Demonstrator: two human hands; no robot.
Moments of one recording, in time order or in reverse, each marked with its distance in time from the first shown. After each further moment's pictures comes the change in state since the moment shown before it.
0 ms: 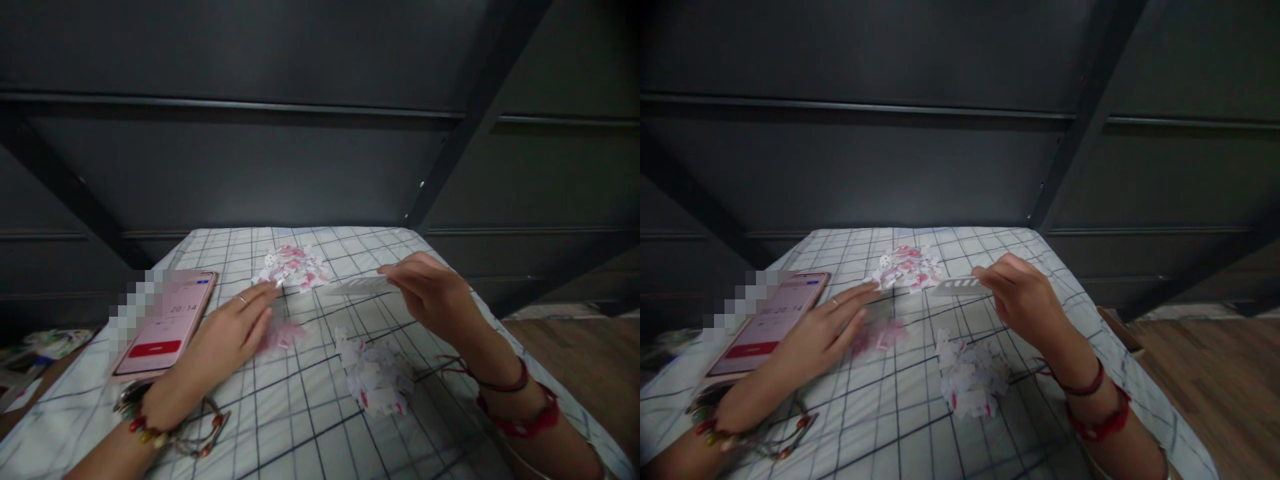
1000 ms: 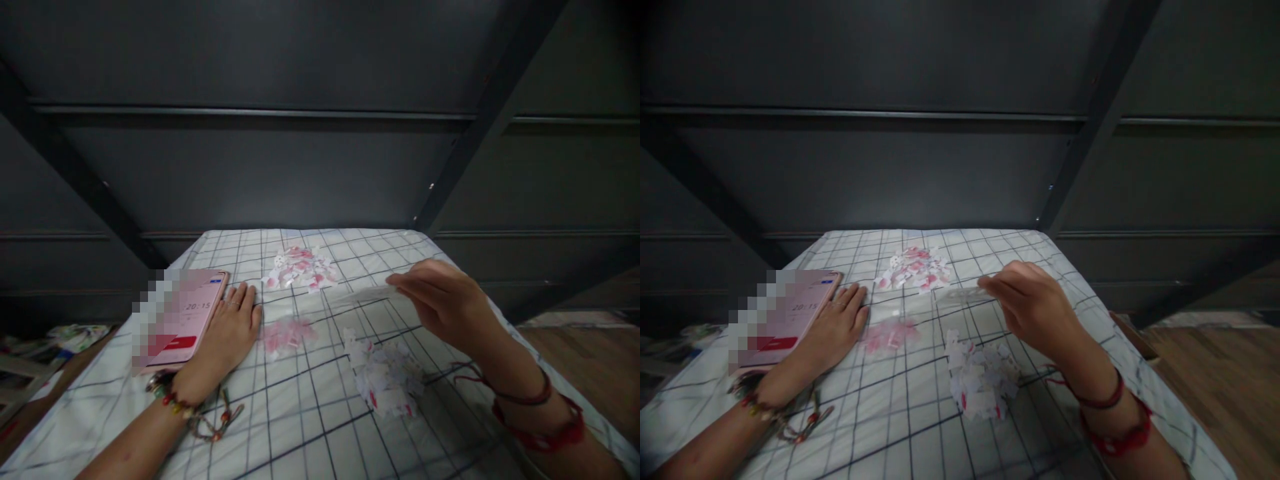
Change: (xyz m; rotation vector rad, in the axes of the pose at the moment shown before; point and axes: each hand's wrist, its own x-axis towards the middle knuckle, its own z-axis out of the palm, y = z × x) left_hand -0.018 -0.036 0.049 0.302 -0.105 -0.445; right_hand 0.002 -0.008 -0.006 0.009 0.058 -0.149
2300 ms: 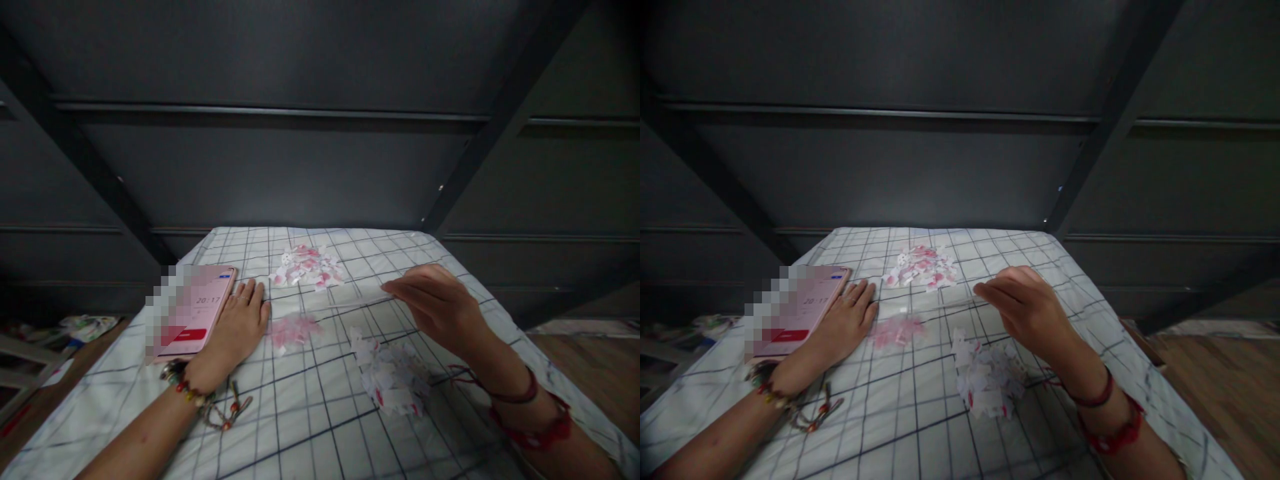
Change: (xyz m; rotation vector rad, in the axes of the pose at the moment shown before) left_hand 0.000 -0.002 -0.002 -0.062 -0.047 0.005; right_hand 0.005 -0.008 0.011 0.046 0.069 -0.073
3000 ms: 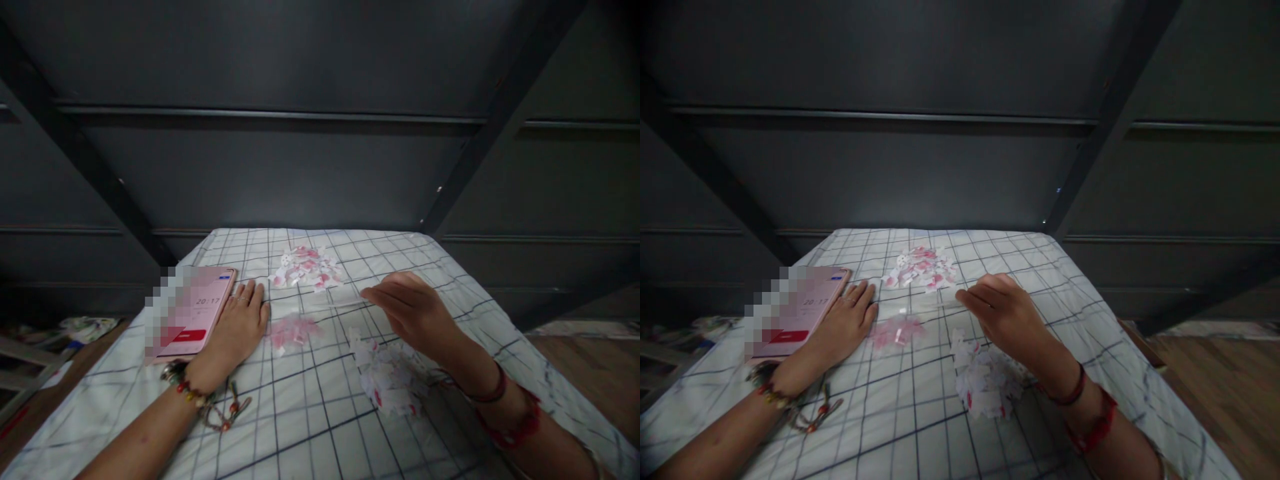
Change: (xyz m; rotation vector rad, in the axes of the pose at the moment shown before) left_hand -0.001 0.004 -0.006 0.016 -0.032 0.008; right_hand 0.007 -0.017 0.016 -0.021 -0.044 -0.022
